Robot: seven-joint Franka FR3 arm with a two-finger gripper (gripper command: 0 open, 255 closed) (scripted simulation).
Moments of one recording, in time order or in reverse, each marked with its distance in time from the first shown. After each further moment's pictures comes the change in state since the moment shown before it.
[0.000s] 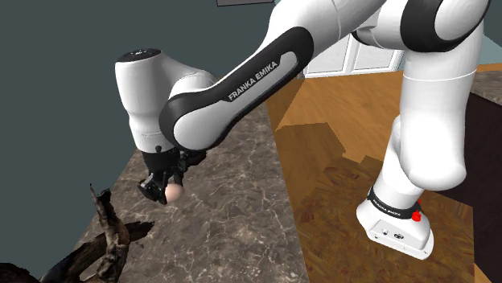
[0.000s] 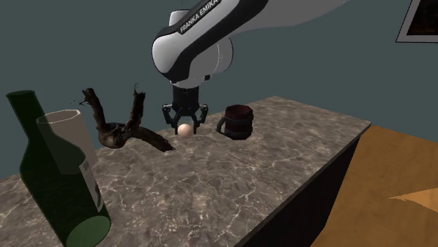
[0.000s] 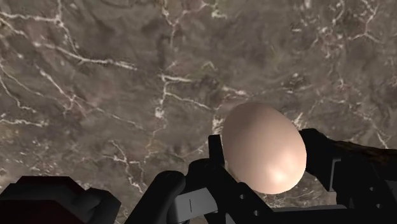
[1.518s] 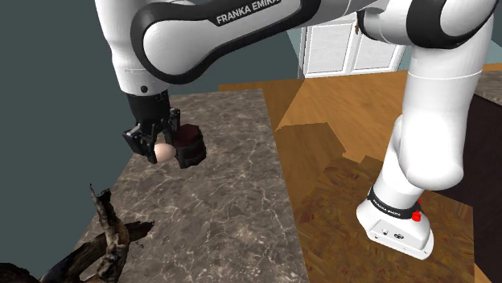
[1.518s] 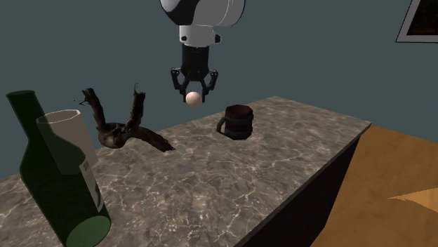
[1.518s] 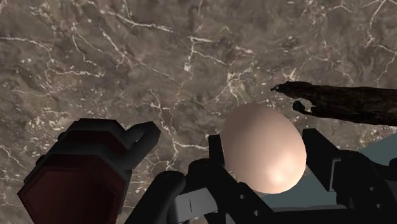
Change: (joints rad) arm -0.047 -0.047 -0.013 0.211 0.050 -0.251 -0.097
